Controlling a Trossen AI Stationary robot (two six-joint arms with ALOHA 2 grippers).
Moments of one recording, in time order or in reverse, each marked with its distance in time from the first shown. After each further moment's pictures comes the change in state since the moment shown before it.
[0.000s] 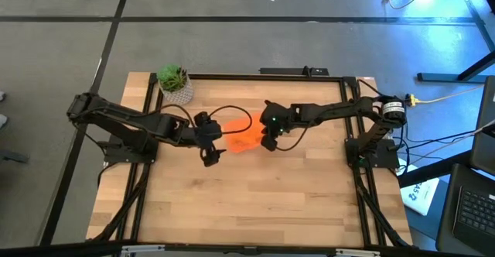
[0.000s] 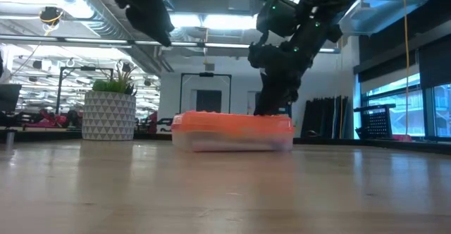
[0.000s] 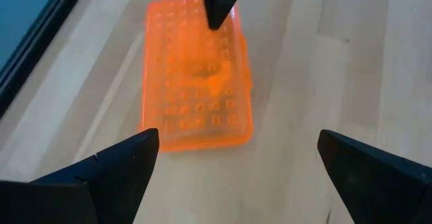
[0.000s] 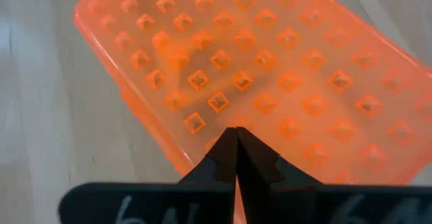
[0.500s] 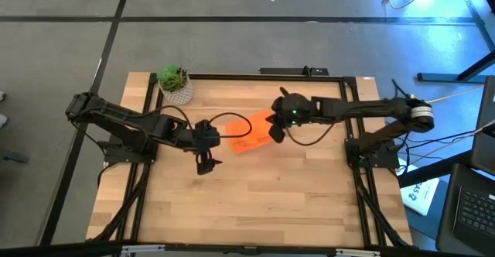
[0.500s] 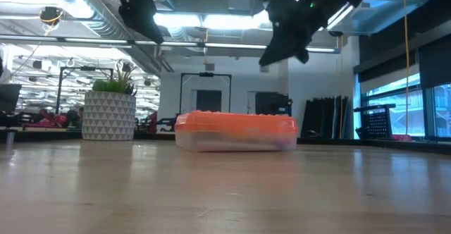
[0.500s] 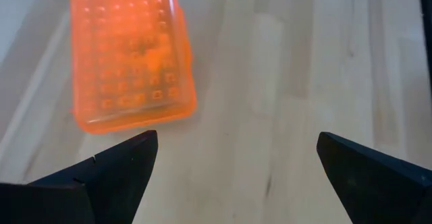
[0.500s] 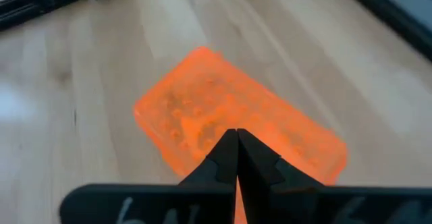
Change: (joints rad) left arm -0.025 -0.023 0.000 -0.029 0.192 -0.023; right arm 0.023 -0.282 -0.003 -0.032 0.090 0.053
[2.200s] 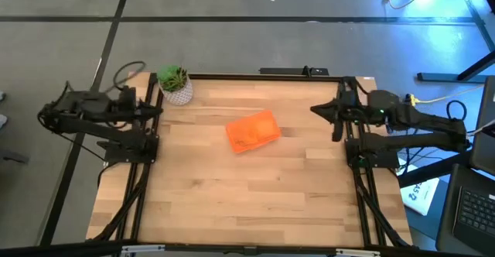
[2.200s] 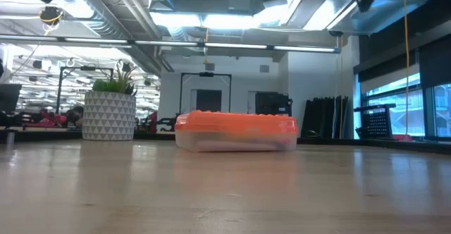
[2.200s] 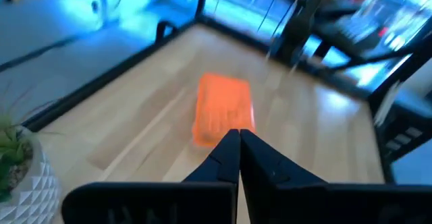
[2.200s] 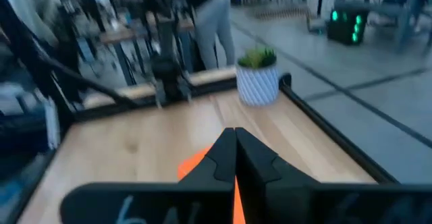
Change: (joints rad) left arm 0.070 -0.906 -0.079 -0.348 -0.213 -0.117; right arm 0.023 -0.803 -0.218 -0.054 0.014 -0.161
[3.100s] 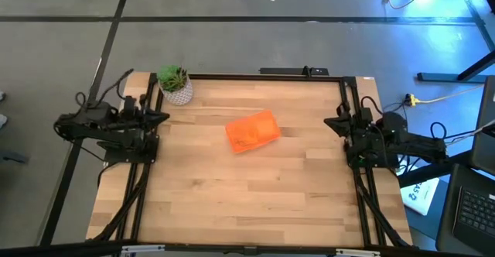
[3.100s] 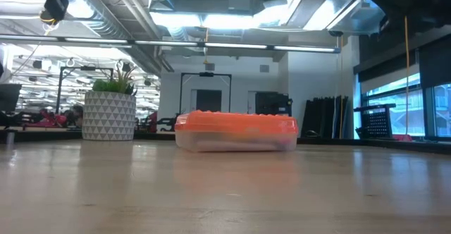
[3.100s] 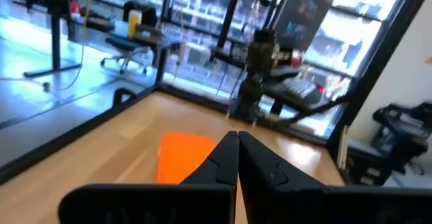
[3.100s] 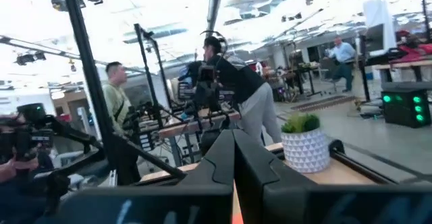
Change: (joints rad) left arm 0.000 -0.351 -0.396 0.437 0.060 0.194; right arm 0.000 -0.627 -0.596 0.461 -0.120 0.110
